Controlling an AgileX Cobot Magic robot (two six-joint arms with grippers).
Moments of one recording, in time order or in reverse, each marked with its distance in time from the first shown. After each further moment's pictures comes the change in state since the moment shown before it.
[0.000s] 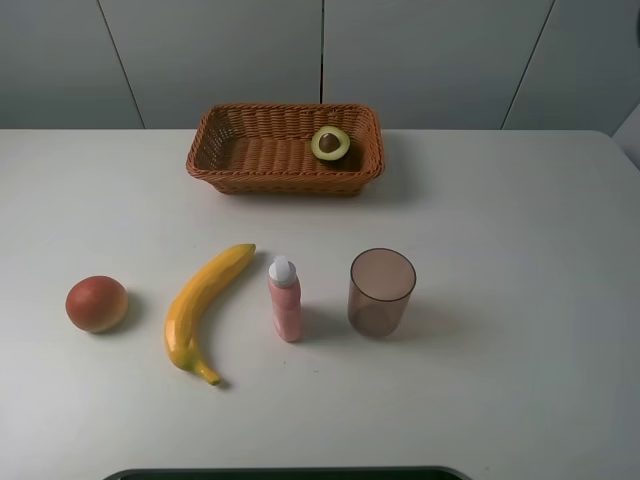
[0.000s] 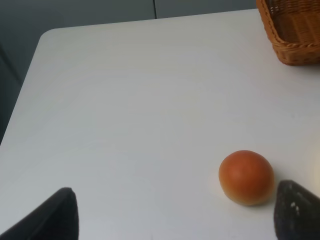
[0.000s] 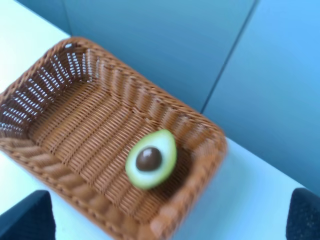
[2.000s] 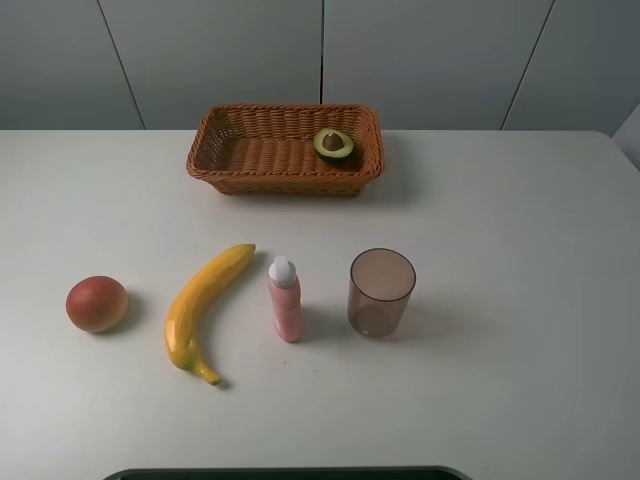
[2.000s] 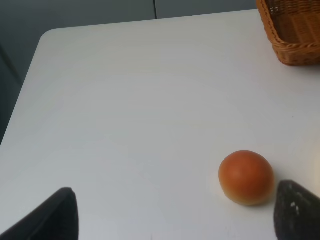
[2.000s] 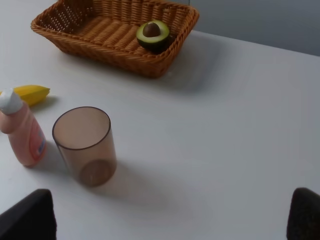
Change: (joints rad) left arm 0.000 0.000 0.000 0.000 0.000 -0.002; right arm -0.063 -1.665 1.168 -0.039 0.193 0.210
